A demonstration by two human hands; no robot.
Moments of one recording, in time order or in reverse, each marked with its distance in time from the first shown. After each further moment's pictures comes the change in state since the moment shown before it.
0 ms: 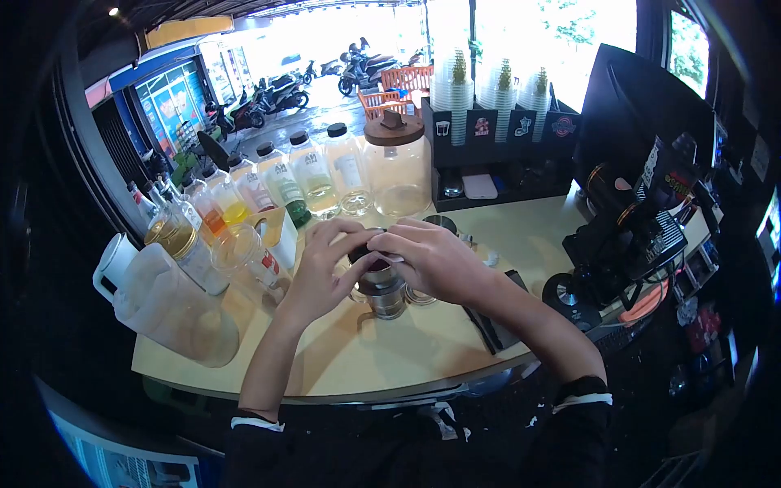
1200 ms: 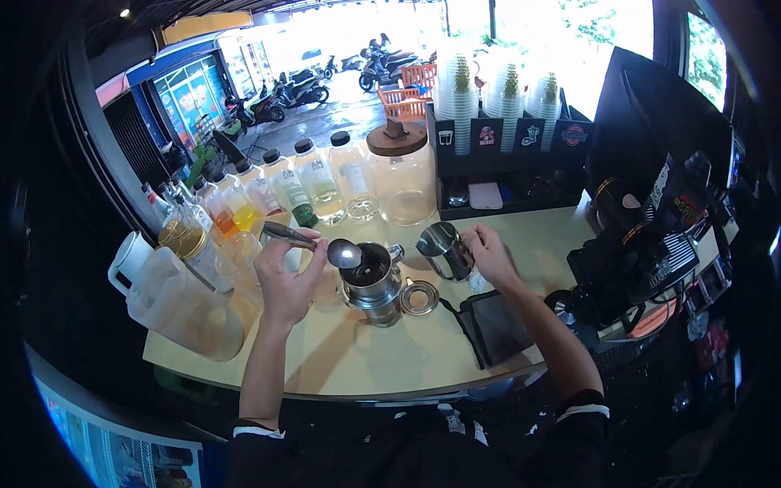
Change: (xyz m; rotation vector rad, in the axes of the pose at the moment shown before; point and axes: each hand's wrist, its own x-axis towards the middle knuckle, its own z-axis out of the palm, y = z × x) left_hand 0.012 0.013 -0.012 0.054 0.337 -0.172; right_hand -0.107 0.137 0.015 0.652 0.259 0.901
